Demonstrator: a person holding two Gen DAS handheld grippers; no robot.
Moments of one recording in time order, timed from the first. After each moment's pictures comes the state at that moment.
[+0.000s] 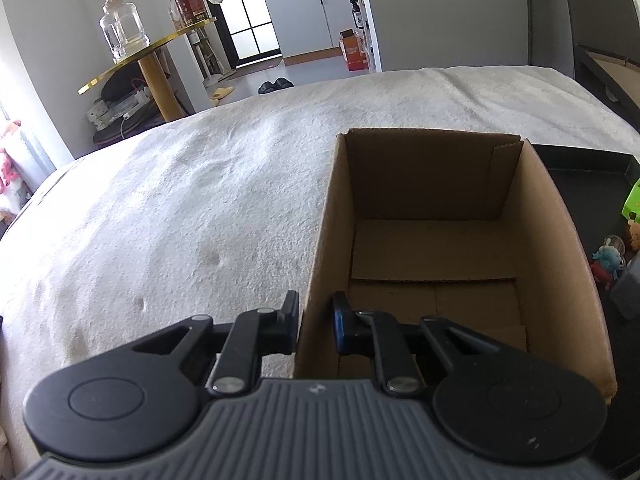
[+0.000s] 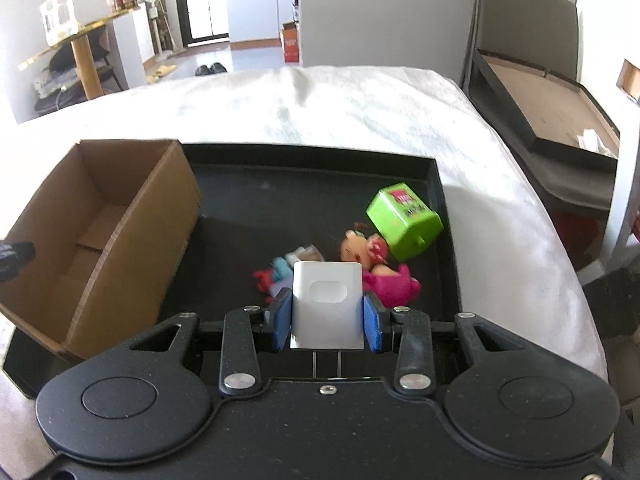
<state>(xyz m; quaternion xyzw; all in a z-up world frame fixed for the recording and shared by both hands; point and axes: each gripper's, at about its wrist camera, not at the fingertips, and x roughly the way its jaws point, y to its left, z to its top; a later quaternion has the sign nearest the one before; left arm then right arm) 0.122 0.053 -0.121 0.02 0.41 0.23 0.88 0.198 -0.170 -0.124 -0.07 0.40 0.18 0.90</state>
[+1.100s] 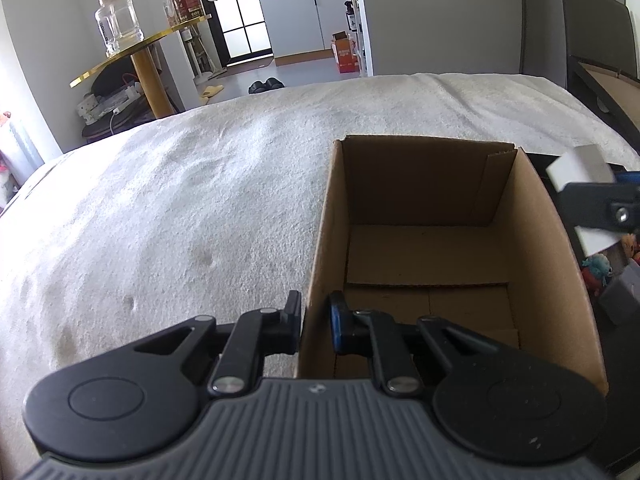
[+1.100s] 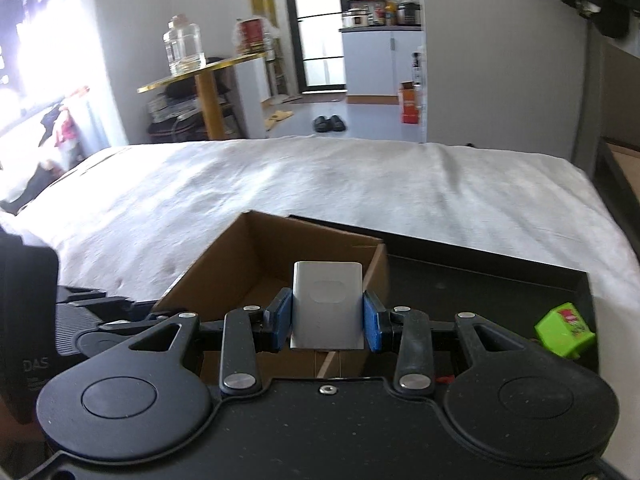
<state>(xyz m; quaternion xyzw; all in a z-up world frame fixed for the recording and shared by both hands) 0.118 0.062 -0.117 0.00 0.40 0.22 0.89 0.184 -0.073 -0.084 -0.06 0.32 0.35 0.88</state>
